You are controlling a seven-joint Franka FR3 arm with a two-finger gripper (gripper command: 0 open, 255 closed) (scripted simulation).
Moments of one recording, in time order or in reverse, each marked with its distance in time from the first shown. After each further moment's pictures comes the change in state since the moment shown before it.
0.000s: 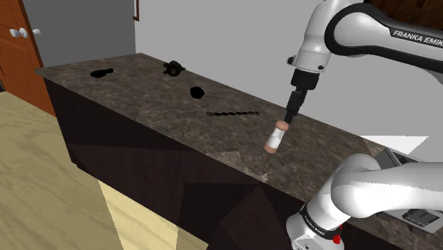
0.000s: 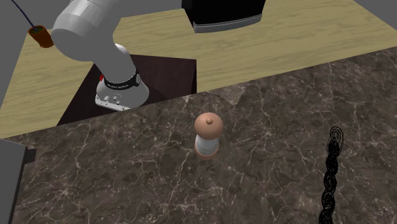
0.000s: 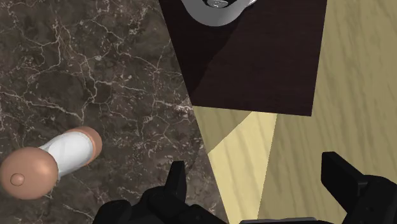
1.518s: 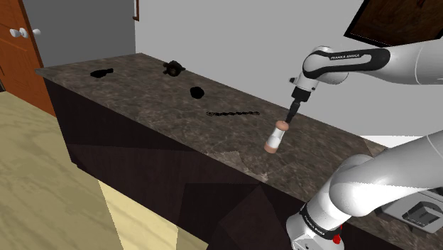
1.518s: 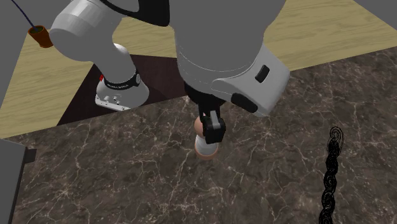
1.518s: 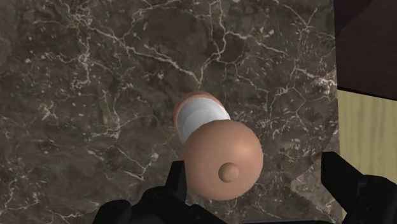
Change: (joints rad) arm -0.051 0.392 -0.548 0.030 -0.171 0.438 -0.631
